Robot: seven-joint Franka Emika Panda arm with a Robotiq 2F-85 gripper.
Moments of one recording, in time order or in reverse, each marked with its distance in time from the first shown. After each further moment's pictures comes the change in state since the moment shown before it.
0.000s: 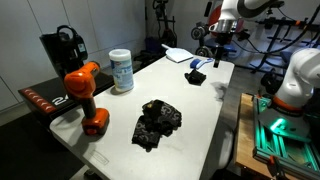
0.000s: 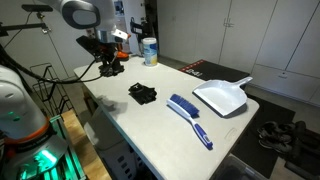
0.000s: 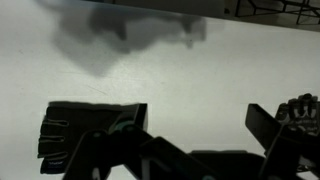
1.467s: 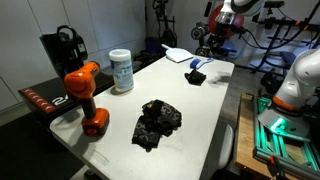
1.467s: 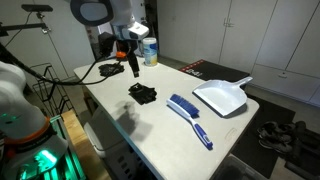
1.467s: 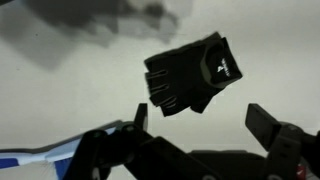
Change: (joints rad) arm -0.245 0.105 -0.044 0.119 -0.066 0.134 0.213
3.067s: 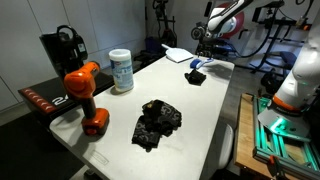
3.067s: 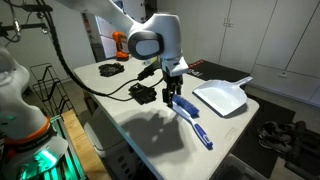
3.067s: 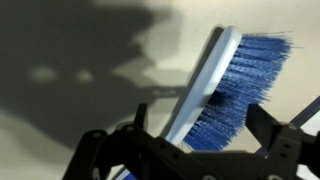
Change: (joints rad) arm -0.146 0.567 -0.079 0.317 -0.074 0.244 0.657
